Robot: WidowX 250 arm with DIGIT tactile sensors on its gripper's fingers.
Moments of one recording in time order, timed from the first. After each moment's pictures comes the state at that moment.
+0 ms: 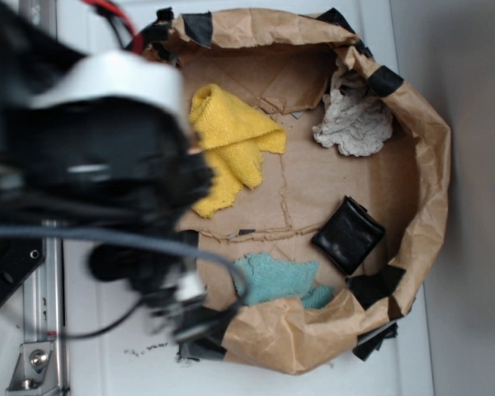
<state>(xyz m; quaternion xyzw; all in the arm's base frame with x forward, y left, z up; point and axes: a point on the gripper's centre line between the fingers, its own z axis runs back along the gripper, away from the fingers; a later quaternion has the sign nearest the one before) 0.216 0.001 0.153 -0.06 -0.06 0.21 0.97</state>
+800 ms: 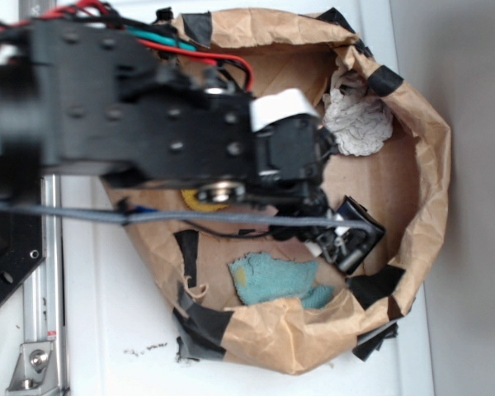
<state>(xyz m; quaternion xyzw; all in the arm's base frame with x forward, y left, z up) 0.283 0.027 0.077 -0.05 -0.15 0.35 0.92</state>
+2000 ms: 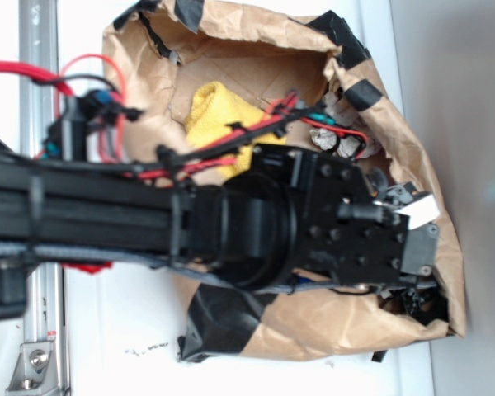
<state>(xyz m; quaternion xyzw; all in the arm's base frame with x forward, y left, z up) 0.344 -0.018 0.029 0.00 -0.13 0.28 0.95</state>
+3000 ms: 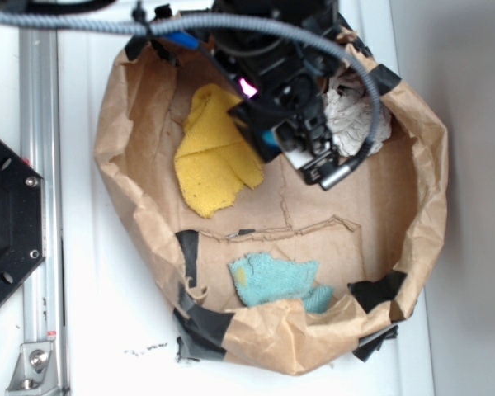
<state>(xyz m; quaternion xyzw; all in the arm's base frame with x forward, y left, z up) 0.271 0.066 0.128 -0.10 -0.10 0.27 0.95</state>
